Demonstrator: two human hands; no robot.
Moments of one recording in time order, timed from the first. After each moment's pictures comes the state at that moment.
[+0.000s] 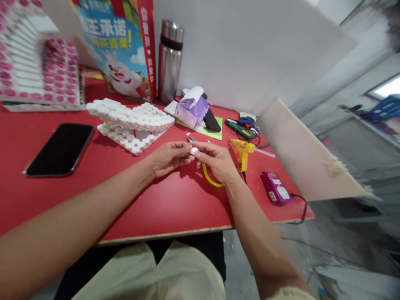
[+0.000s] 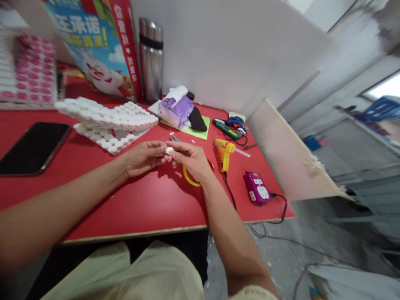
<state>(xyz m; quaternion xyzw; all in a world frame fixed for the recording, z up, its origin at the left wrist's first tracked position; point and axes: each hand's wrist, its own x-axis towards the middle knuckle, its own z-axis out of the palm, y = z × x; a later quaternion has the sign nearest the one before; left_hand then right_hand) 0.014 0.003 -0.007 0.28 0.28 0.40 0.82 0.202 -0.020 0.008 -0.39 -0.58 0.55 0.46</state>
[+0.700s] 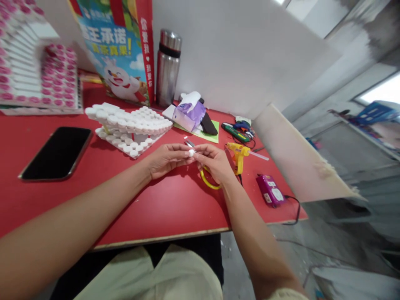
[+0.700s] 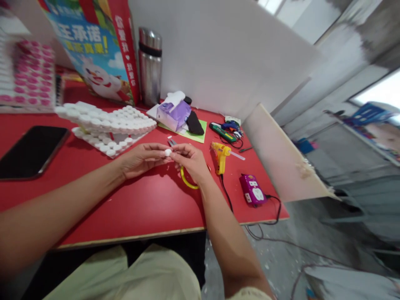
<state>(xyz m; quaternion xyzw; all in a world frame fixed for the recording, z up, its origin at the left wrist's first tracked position) 0.011 0.005 -0.009 0.32 0.27 0.41 0.81 0.203 -0.016 0.005 -0.44 -0.55 0.54 0.47</state>
